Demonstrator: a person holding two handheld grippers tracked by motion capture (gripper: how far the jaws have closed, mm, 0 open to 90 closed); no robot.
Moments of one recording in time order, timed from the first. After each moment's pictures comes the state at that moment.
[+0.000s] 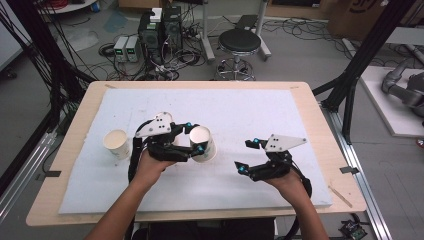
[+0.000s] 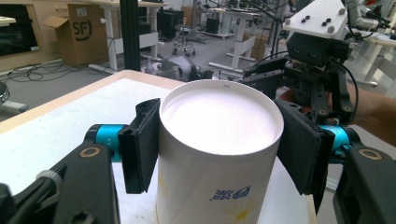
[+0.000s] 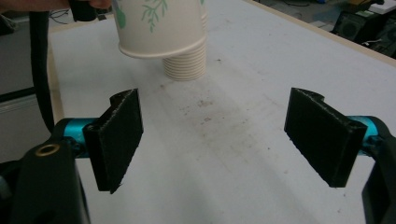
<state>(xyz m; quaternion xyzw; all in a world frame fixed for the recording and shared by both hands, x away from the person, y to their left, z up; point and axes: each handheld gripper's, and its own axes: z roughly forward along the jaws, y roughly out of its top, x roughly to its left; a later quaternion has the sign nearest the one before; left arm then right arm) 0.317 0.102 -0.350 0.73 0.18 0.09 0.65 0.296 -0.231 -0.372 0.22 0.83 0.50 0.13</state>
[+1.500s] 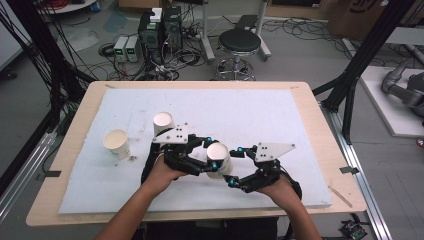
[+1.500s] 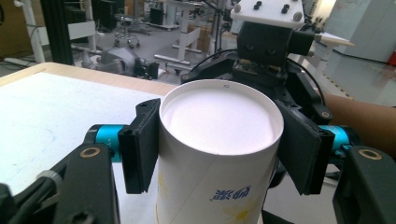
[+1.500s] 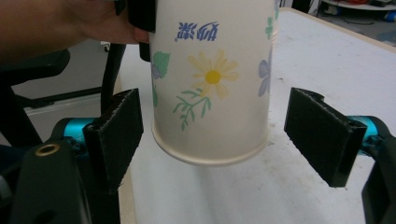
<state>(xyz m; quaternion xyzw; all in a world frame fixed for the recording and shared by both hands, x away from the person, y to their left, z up) 0.310 0.067 -0.364 0.75 0.10 -0.01 0.66 0.285 -0.206 -0.382 0.14 0.83 0.54 0.06</state>
